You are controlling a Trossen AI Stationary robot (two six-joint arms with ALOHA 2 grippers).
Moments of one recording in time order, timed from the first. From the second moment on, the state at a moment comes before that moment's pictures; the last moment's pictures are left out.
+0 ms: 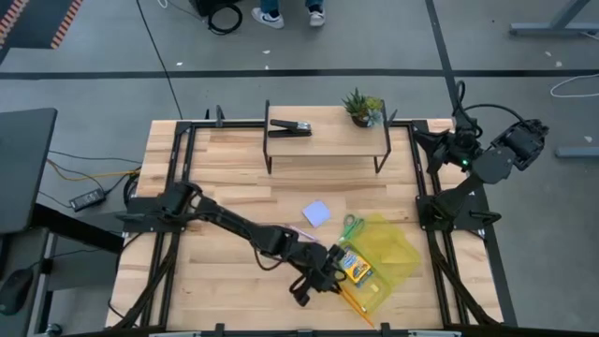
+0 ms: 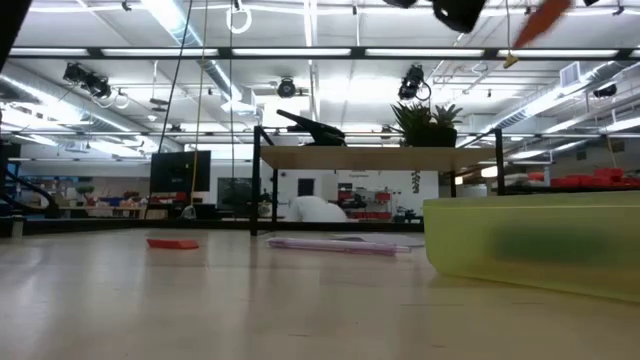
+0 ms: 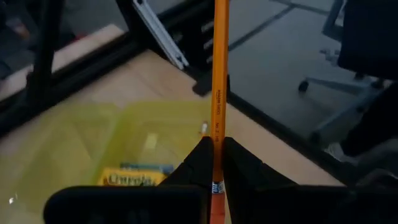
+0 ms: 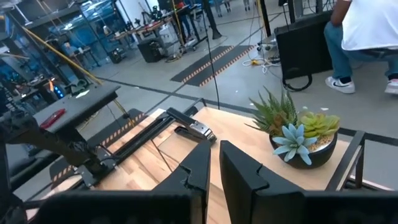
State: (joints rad) left arm -0.36 2.11 1.56 0.07 0.20 0.33; right arm 0.62 0.68 1.20 -1.14 1.22 0.99
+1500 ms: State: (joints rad) left arm -0.29 2.21 1.56 -0.08 0.21 0.38; right arm 0.62 0.70 1.20 -1.14 1.20 0.91
